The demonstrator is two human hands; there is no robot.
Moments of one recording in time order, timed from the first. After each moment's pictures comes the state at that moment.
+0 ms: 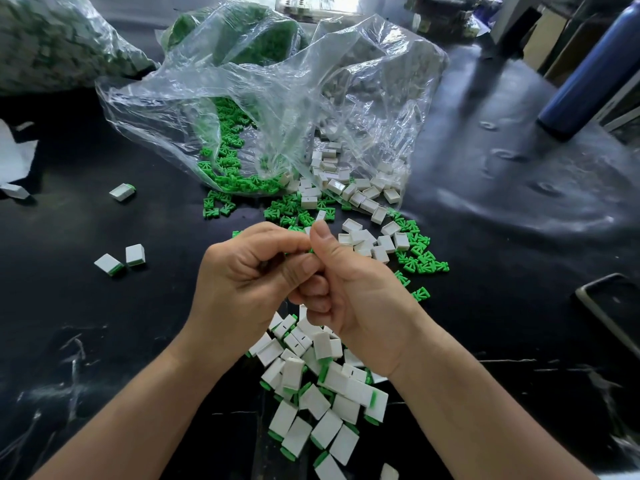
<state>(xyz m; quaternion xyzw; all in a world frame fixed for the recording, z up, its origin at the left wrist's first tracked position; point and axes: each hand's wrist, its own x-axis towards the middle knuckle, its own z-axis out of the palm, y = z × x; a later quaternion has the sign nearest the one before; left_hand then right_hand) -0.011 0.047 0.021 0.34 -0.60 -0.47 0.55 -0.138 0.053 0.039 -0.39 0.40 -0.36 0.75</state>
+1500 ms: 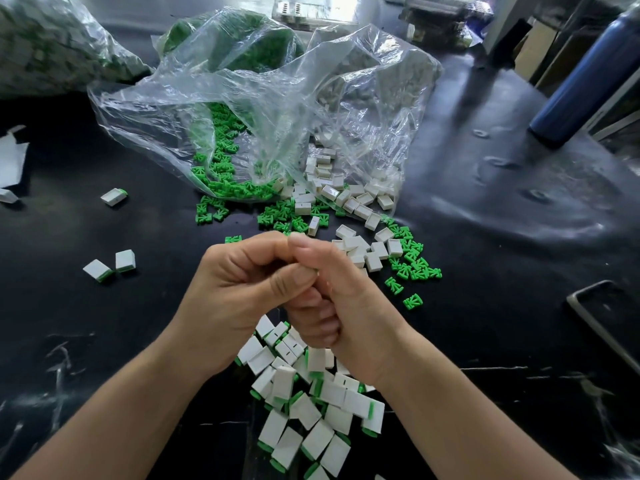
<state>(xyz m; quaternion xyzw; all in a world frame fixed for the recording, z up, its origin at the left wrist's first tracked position) -0.007 0.047 0.030 0.28 -0.56 -0.60 0.51 -0.136 0.055 0.045 -0.43 0.39 -0.32 0.75</state>
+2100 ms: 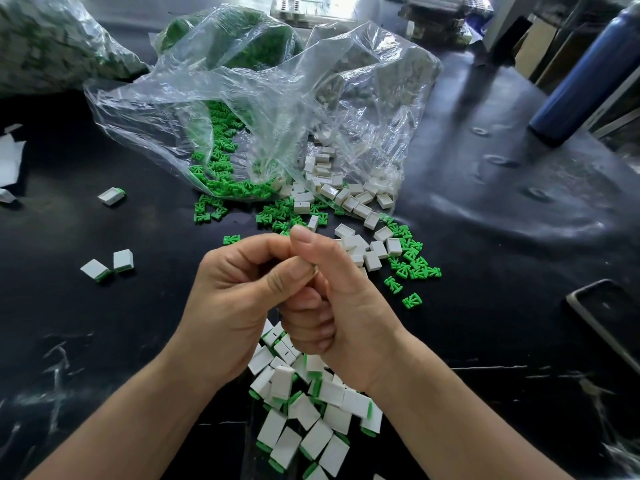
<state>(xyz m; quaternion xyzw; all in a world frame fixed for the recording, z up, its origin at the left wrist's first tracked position) -0.015 0.053 0.029 0.27 -0.51 -0.62 0.53 -0.132 0.058 0.048 -0.36 0.39 -0.33 0.78</state>
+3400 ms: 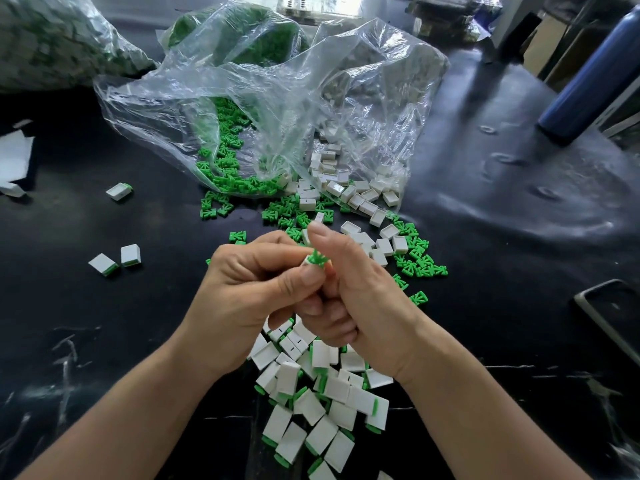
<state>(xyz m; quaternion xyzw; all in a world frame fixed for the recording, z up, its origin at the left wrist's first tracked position) -0.009 0.051 0.028 0.30 -0.56 -0.60 0.49 -0.144 0.052 0.048 -0.47 0.36 -0.27 0.76</state>
